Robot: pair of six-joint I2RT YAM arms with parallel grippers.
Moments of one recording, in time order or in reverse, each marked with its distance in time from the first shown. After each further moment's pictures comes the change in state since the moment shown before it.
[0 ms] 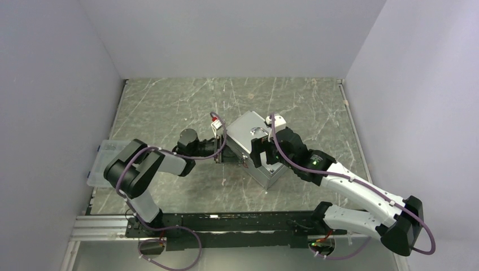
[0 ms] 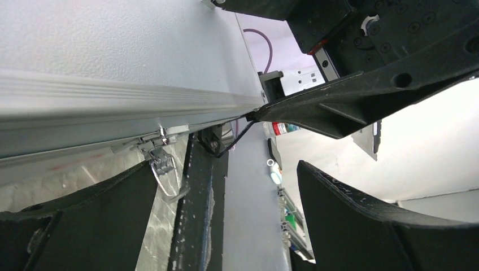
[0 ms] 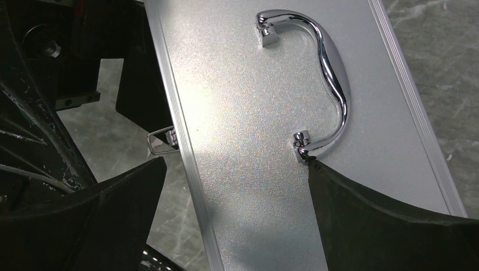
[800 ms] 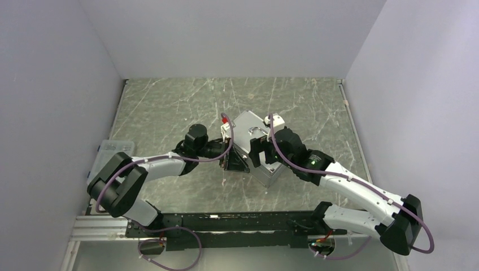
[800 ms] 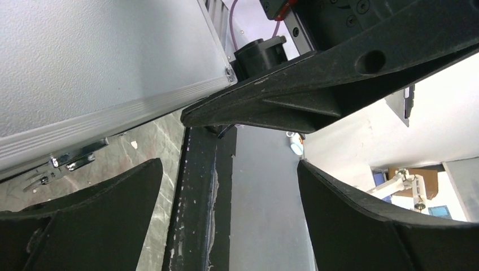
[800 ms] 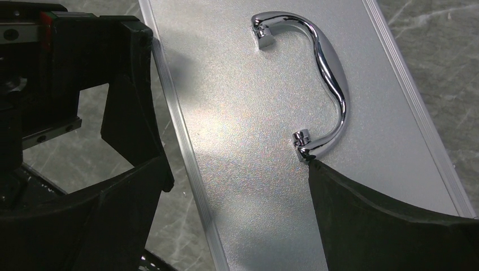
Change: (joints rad) left arm -0.103 -0.205 0.097 -0.532 -0.020 0.309; right arm 0.000 0.003 -0.013 0.038 -0.009 -0.018
